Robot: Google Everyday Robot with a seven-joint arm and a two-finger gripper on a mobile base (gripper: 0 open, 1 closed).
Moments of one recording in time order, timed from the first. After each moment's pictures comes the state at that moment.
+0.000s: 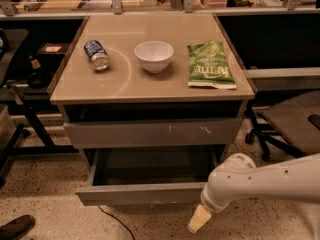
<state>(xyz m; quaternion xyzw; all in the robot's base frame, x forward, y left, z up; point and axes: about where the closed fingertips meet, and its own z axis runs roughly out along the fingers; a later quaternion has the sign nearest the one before) 0.425 -0.158 0.456 -0.42 0.91 0.03 0.06</state>
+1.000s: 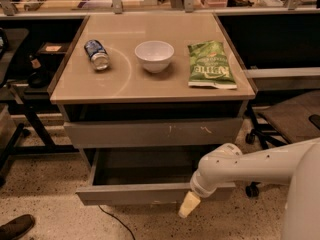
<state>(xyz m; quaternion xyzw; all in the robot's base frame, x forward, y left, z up) 0.473 -0.133 0.440 -0.46 0.88 0.06 0.09</state>
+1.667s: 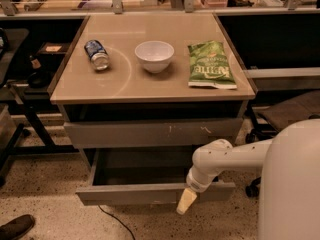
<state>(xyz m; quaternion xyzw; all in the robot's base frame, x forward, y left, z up) 0.497 -0.122 0.410 -0.48 0.87 0.08 0.05</state>
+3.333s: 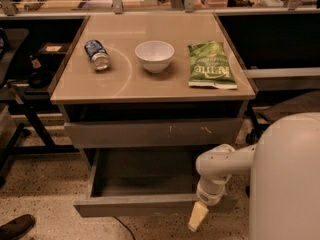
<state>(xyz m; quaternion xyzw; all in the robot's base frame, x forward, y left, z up) 0.434 -0.170 0.401 -0.42 0.90 0.05 -0.07</state>
